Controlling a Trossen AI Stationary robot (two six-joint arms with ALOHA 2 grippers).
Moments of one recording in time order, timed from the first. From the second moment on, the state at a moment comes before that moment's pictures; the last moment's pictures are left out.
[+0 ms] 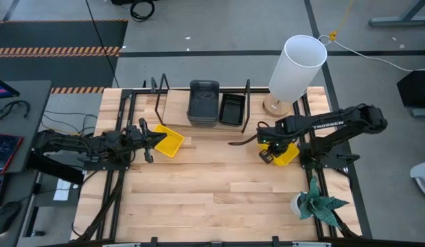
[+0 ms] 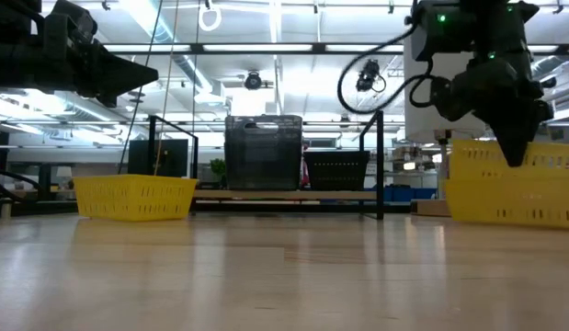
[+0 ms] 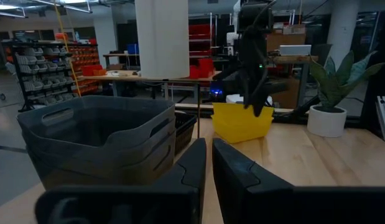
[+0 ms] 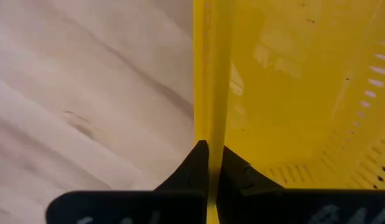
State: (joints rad) left arm -0.07 0.27 0.01 0.35 -0.36 0.03; right arm -0.03 1.26 0.82 -1.07 -0.13 0.92
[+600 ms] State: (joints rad) left arm -0.07 0.27 0.01 0.35 -0.36 0.03; right arm 0.10 1.26 0.82 -0.85 -0.15 0.90
